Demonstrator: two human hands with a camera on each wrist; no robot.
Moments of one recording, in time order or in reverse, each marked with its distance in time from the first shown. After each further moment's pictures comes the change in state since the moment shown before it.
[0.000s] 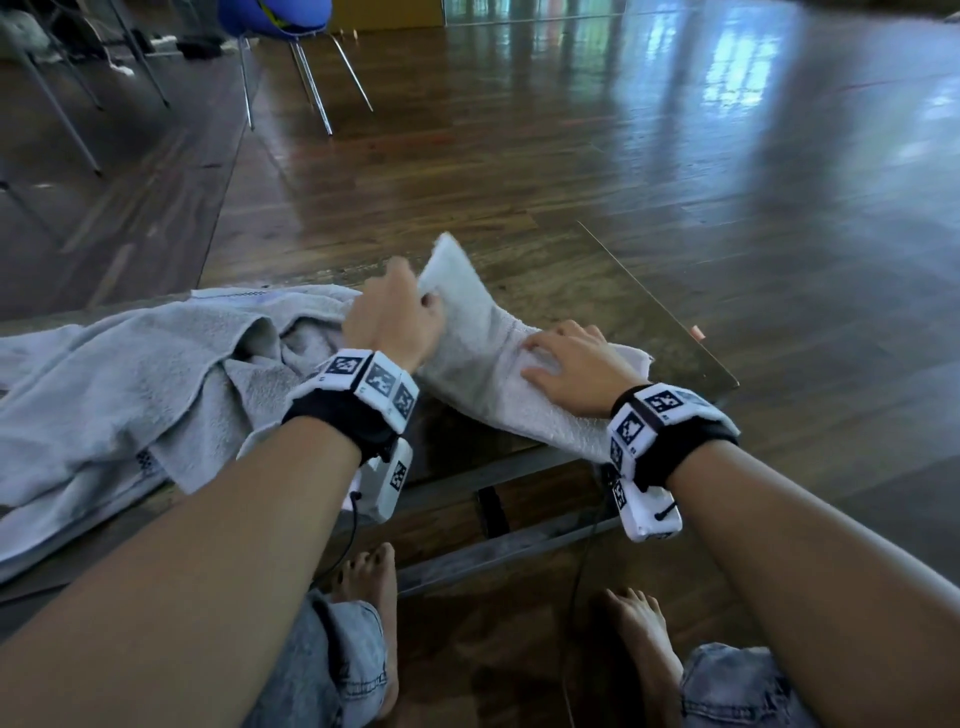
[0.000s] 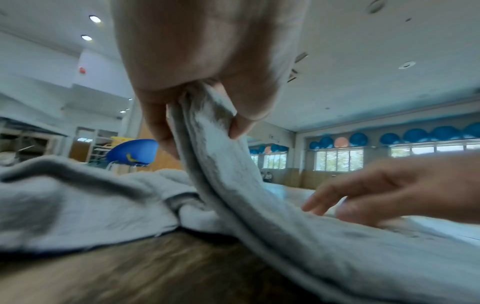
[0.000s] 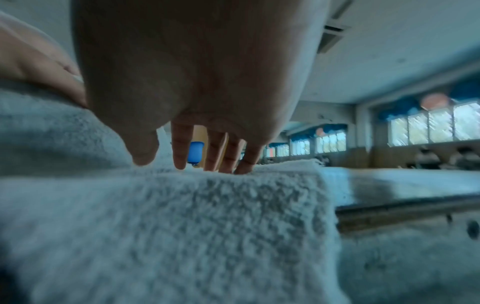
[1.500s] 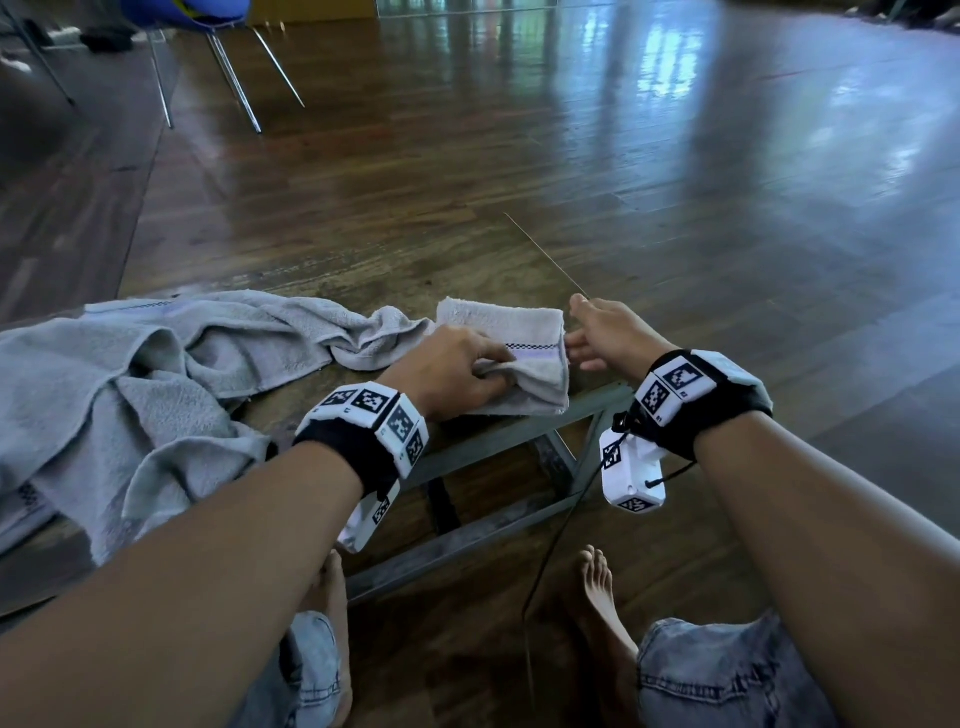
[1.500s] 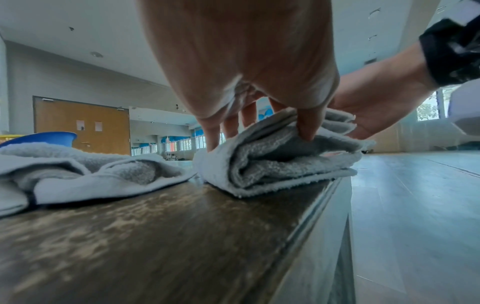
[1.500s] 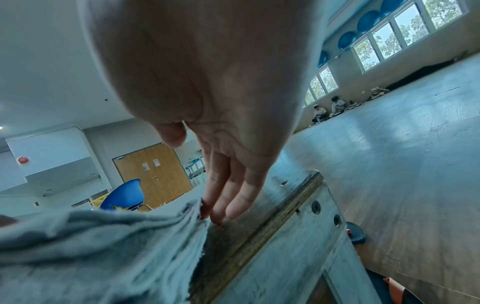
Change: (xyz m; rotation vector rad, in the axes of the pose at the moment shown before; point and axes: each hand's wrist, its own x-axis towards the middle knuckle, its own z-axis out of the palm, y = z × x) left_hand -0.048 0.075 0.044 -0.237 -0.580 0.636; right_hand -0.024 0.077 -0.046 0.774 0.136 0.492
